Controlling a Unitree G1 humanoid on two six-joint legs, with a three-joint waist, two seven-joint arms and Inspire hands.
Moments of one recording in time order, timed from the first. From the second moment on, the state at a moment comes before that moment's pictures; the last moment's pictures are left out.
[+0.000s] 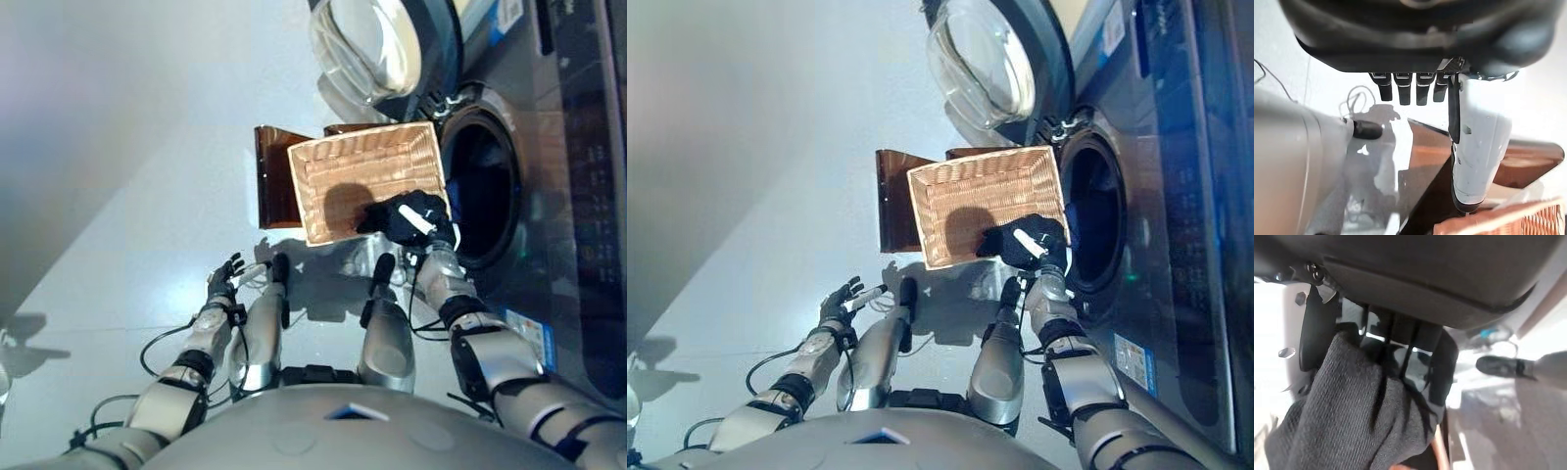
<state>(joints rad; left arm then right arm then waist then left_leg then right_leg) -0.14 0.15 -0.21 1.06 -0.45 -0.16 0.13 -0.42 -0.24 0.09 1.09 0.64 -0.11 -0.27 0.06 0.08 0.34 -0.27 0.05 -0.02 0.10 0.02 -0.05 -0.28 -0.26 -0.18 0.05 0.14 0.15</state>
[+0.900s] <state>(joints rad) -0.15 0.14 -0.30 1.02 -0.60 -0.17 0.11 -0.61 -0.14 -0.09 1.16 1.24 -0.31 -0.18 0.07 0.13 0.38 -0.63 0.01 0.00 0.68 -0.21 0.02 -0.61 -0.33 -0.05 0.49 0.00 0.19</state>
